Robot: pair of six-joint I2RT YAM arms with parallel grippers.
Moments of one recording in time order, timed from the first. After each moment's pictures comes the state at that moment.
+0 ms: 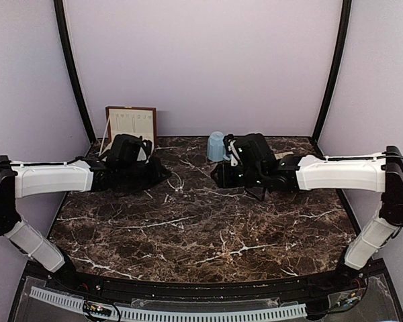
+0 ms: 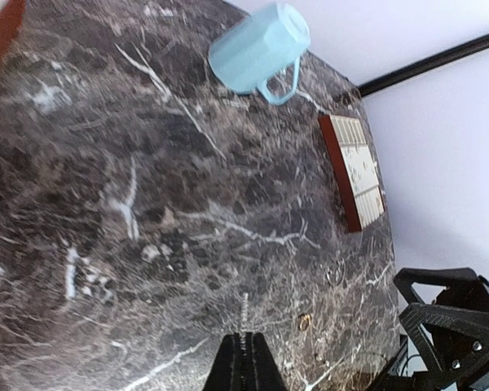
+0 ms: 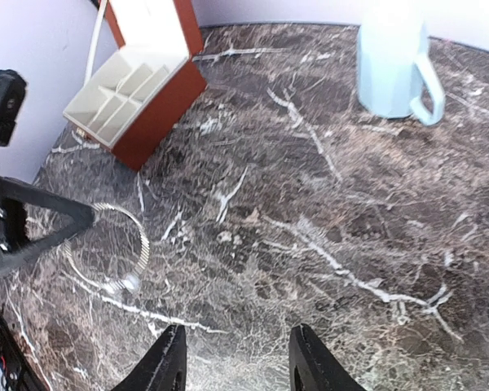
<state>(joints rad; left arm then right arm) -0.67 1.51 0.94 -0.03 0.11 -0.88 0.92 1.62 1.13 -0.13 0.15 0.53</state>
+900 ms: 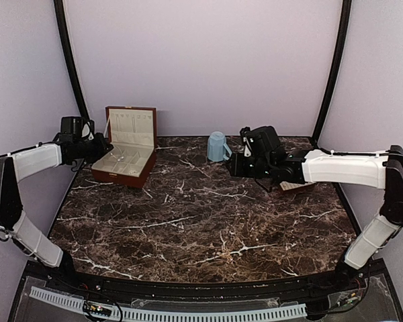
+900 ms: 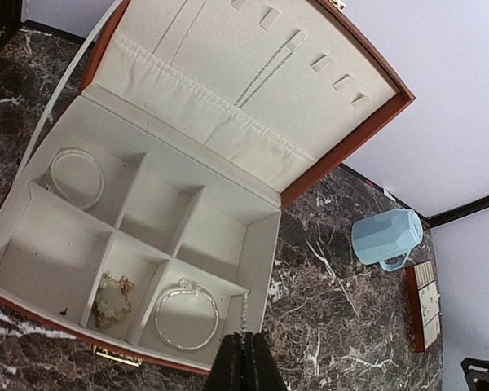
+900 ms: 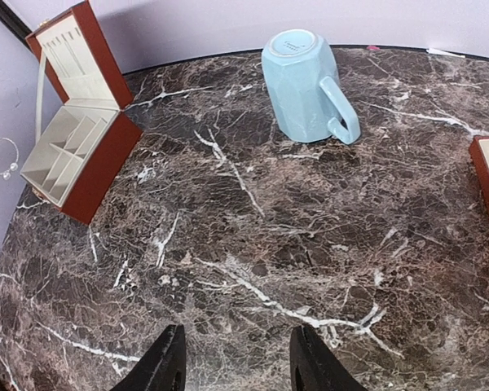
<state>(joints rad) -0.02 1.49 1.03 -0.14 0.32 -0.56 0.80 1.59 1.12 -0.14 0.19 0.56</state>
